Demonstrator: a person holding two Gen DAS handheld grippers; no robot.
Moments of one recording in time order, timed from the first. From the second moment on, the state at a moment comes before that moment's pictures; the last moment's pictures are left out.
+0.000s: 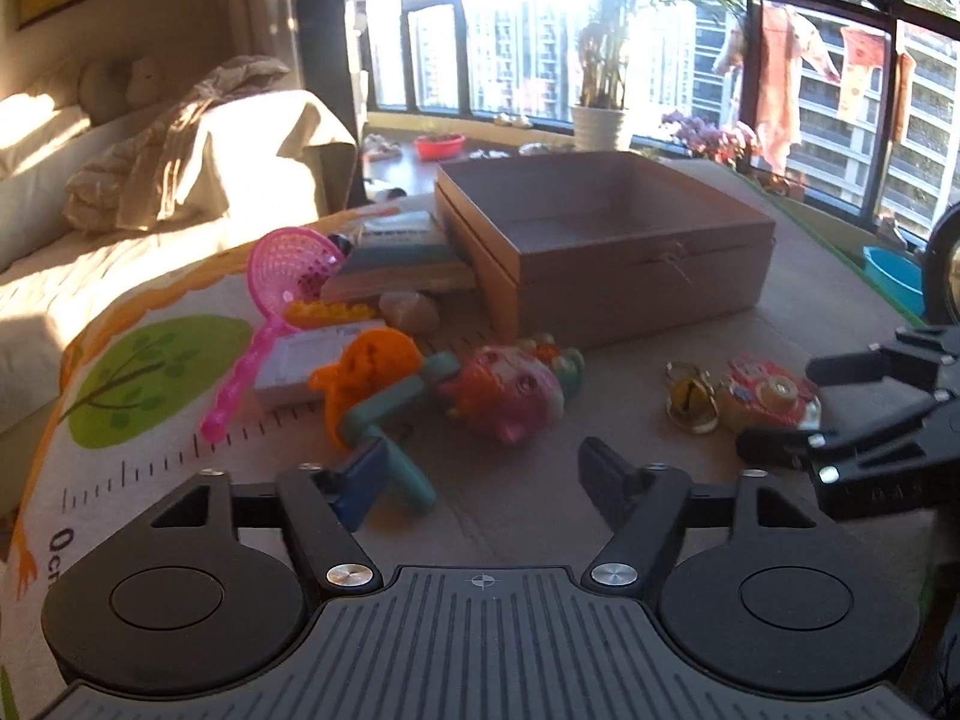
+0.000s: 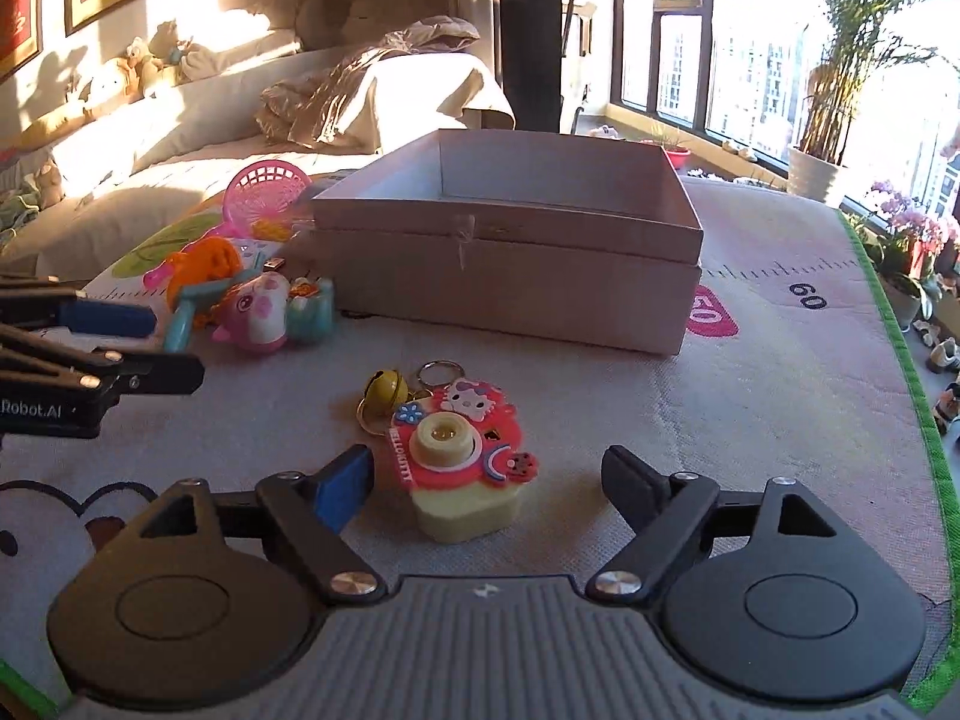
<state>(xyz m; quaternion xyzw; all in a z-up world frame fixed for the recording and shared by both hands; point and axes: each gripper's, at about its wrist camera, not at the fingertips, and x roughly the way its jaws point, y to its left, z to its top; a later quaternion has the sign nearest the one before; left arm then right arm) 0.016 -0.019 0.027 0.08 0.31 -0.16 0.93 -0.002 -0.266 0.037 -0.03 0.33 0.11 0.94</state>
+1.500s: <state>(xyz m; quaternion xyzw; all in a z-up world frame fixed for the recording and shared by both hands) 0.041 -0.015 0.026 0.12 0.28 -0.17 0.94 0.047 -0.291 0.102 -0.02 0.27 0.11 0.95</state>
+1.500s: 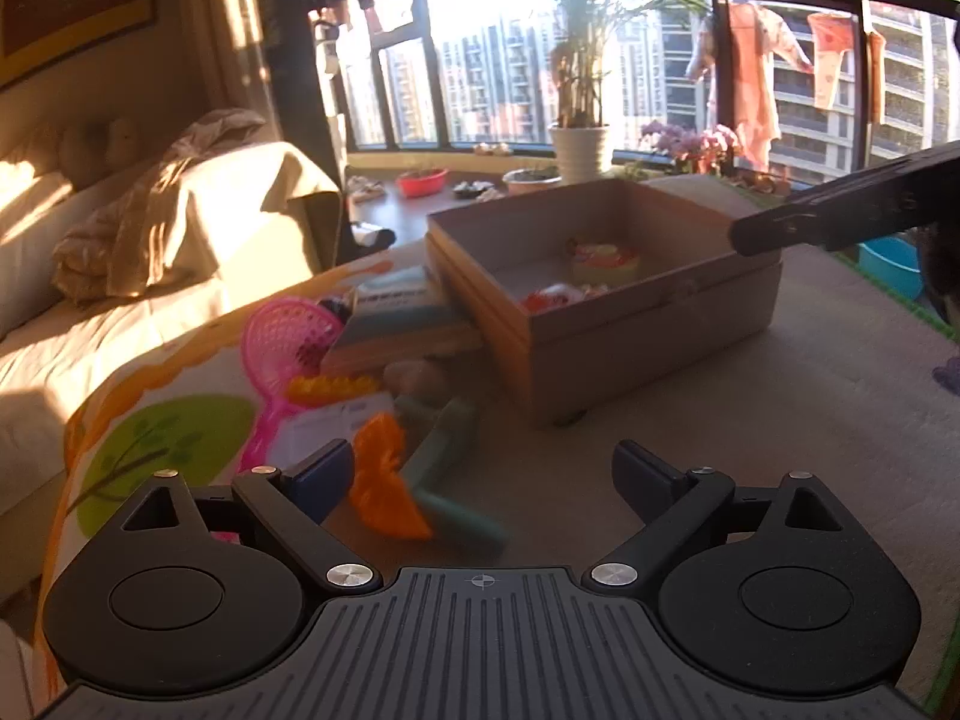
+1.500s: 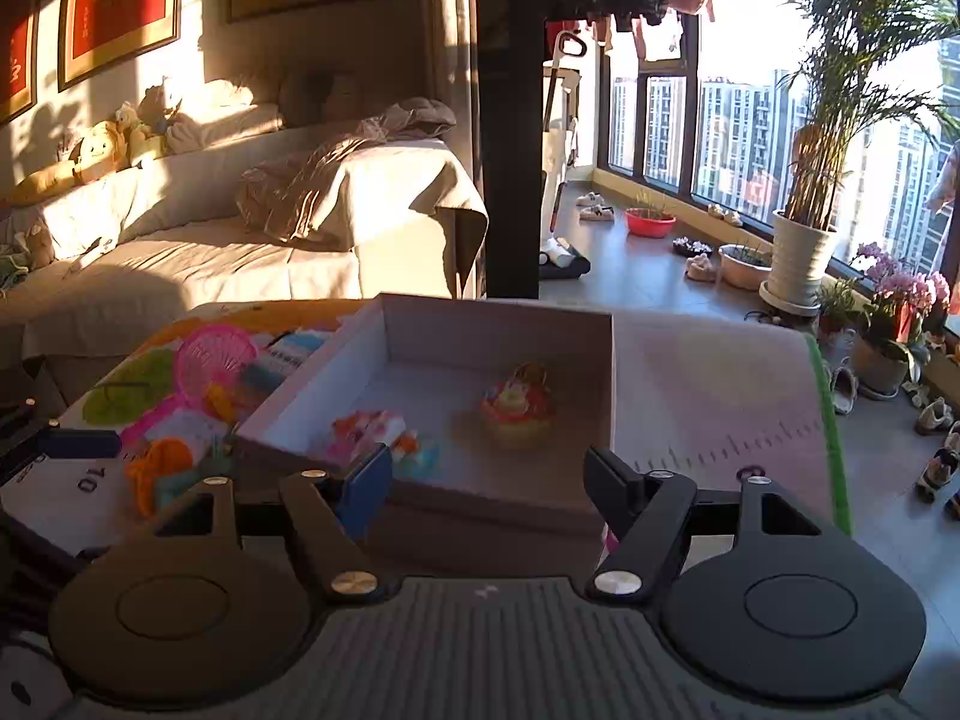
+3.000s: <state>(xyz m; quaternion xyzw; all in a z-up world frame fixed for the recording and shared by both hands) 0.046 0.022 0.026 0.03 0.34 -0.13 0.93 -0.016 -0.232 0.052 -0.10 0.36 0.18 0.91</state>
